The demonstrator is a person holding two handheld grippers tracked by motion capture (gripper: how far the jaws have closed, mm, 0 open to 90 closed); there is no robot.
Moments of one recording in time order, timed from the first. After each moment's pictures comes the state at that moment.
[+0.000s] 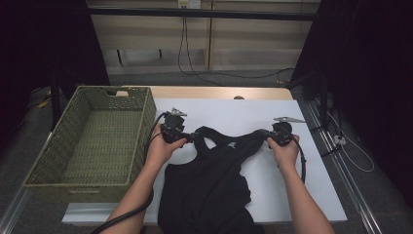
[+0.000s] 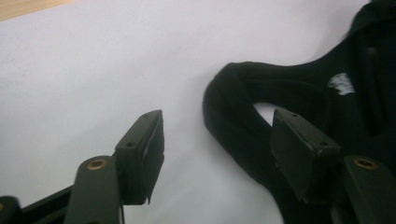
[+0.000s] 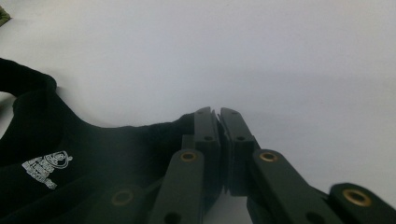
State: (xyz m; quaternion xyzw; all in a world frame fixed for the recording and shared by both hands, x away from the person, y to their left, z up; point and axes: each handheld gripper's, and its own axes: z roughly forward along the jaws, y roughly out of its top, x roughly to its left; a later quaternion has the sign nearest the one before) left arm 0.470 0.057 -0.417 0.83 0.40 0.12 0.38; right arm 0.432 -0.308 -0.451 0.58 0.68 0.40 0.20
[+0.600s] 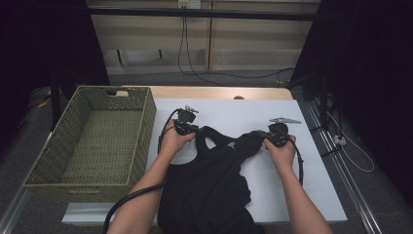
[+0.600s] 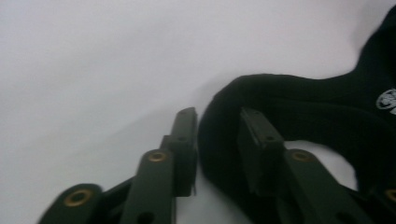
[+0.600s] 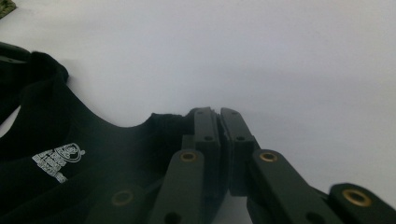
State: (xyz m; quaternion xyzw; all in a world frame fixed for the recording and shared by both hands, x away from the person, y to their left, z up) left arm 0.509 0.021 -0.447 0.85 0.39 0.06 0.35; right arm 0.431 -0.297 -0.453 0.57 0.70 0.39 0.19
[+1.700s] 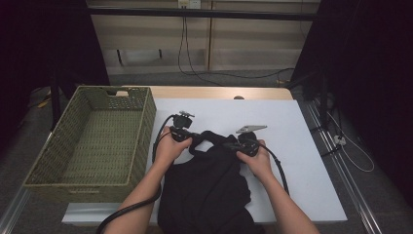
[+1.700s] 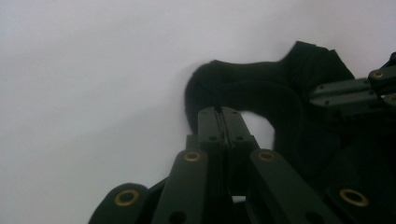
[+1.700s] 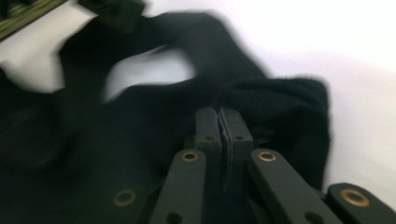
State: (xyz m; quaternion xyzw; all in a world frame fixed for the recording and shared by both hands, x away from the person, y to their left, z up) left arm 0.466 0.041 -0.431 0.83 0.42 0.02 0.37; right arm 0.415 -0.206 -0.464 0.42 0.80 0.42 0.09
